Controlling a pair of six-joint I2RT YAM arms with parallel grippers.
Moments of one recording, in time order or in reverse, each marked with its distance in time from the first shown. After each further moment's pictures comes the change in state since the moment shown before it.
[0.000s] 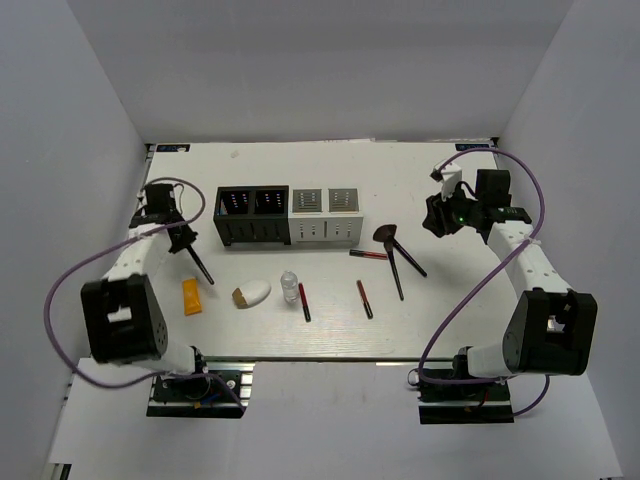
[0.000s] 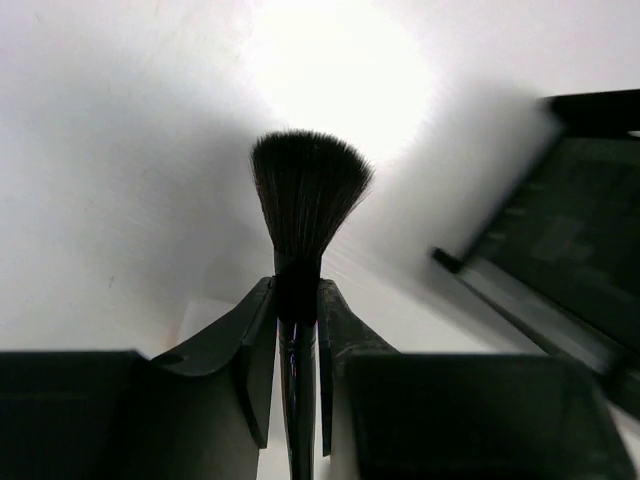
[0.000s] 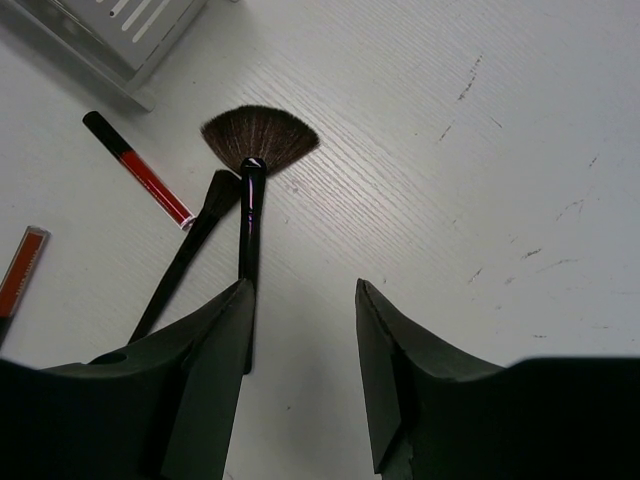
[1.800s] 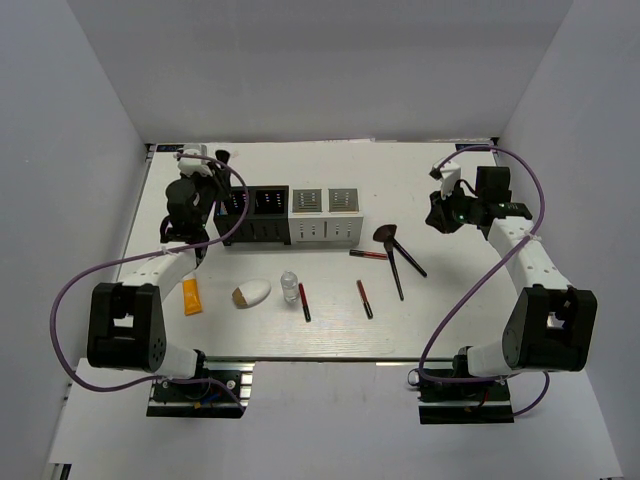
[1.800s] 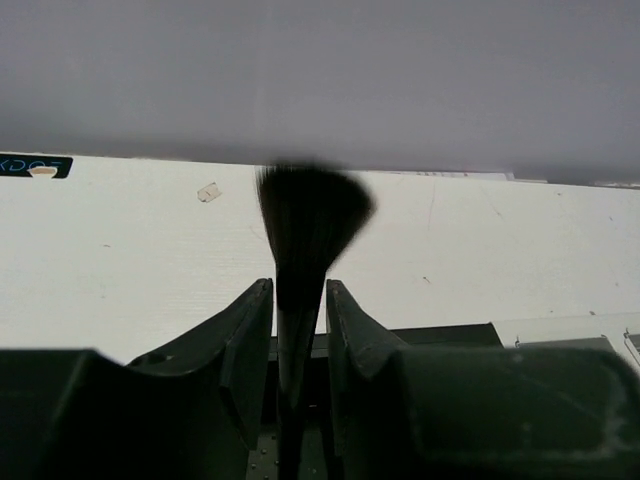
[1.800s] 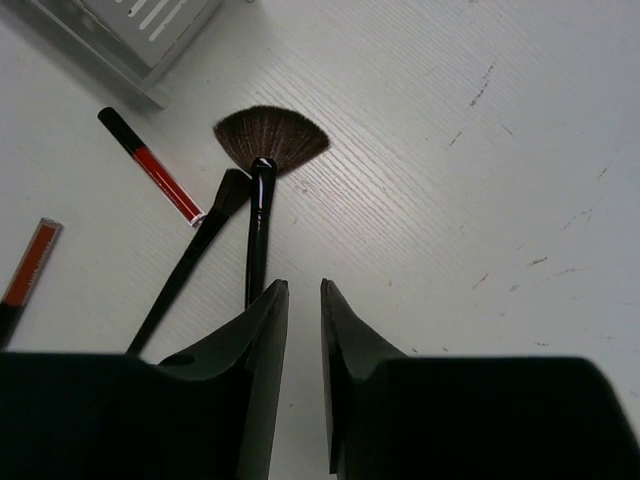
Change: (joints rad) left arm -0.225 -0.116 -0.196 1.114 0.237 0.259; right arm 0.000 0.020 0.039 -0.050 -0.025 -0.021
